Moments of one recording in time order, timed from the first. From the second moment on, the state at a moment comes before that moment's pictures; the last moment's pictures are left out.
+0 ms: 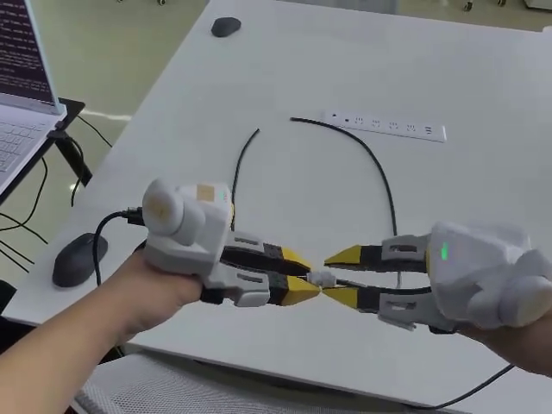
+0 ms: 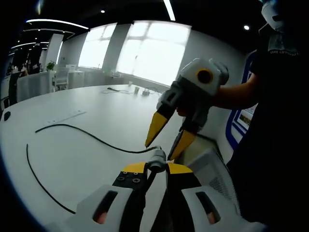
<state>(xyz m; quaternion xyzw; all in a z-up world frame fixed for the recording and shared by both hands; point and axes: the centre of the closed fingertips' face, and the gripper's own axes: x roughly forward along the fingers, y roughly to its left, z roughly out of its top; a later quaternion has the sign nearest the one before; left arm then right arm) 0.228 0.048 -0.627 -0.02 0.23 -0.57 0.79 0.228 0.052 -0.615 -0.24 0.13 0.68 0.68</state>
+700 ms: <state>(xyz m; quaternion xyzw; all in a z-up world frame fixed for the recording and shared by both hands) 0.225 0.057 -0.620 0.02 0.21 -0.57 0.79 0.224 0.060 -0.613 0.12 0.38 0.70 0.59</state>
